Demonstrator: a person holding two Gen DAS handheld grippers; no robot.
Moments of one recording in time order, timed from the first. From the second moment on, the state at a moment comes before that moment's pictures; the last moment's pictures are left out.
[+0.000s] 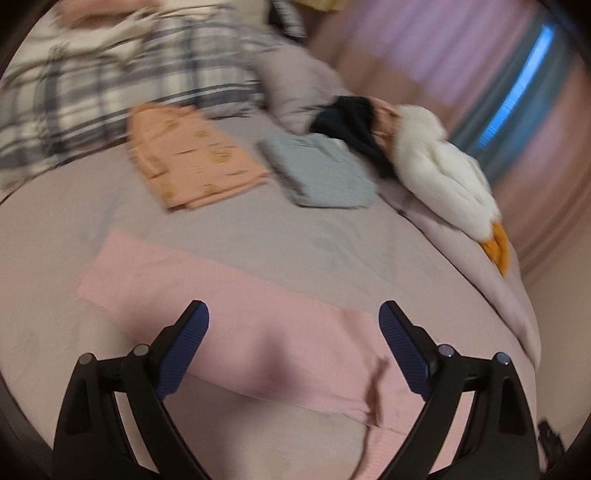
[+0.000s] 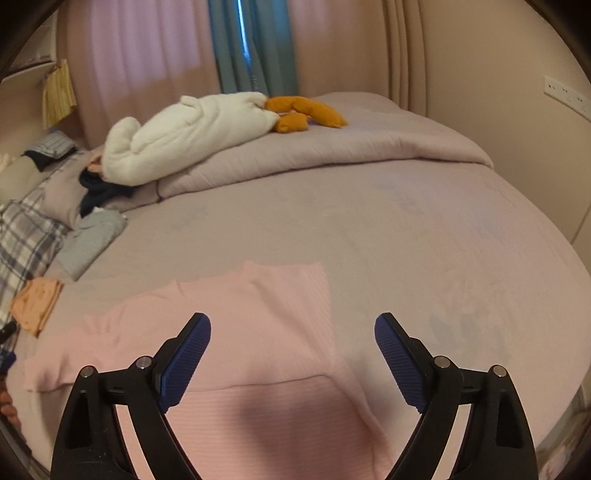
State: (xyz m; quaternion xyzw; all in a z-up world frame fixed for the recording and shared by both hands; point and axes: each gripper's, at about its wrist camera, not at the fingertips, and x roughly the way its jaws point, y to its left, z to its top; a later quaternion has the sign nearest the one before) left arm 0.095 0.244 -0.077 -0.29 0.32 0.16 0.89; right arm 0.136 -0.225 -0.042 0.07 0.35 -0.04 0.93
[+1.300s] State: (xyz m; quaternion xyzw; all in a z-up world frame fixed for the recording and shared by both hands) left arm 0.086 0.340 -0.154 -0.45 0.36 0.23 0.78; right arm 0.115 -0.197 -0.054 0.09 0.36 -0.03 0.93
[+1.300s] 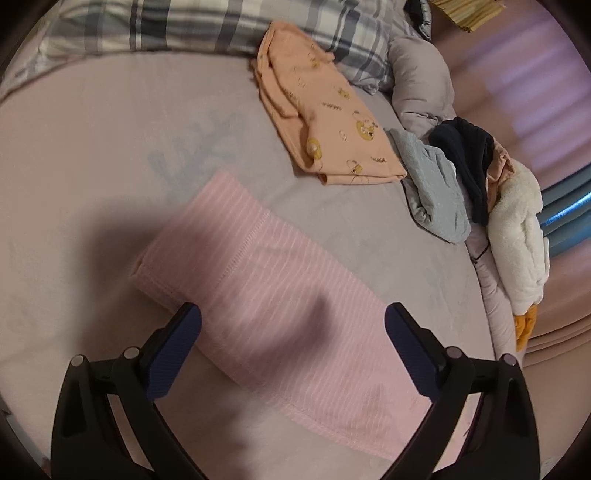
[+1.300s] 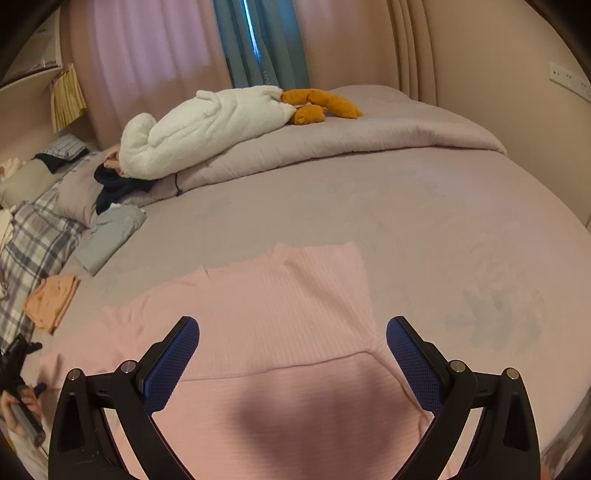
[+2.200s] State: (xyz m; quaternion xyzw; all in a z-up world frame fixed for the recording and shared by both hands) left arm 0.093 0.316 -0.134 -0.49 0.29 0.18 0.80; right arm 0.103 -0.218 -0.058 0.12 0.36 -0.05 0.92
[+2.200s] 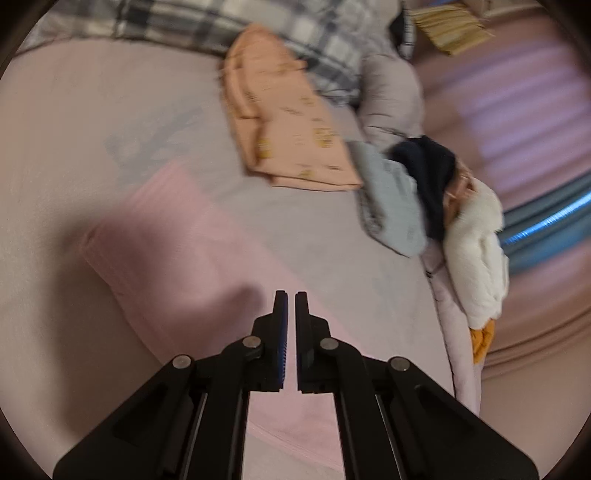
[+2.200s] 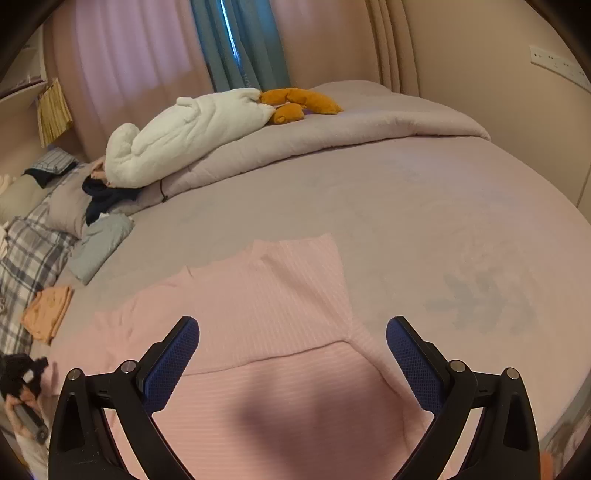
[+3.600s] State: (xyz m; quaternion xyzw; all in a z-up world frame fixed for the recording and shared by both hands) left arm 0.113 0.206 -0.103 -0.36 0.32 0.07 0.87; right arm 0.096 -0.218 -0.061 0.12 0.37 -0.03 0.92
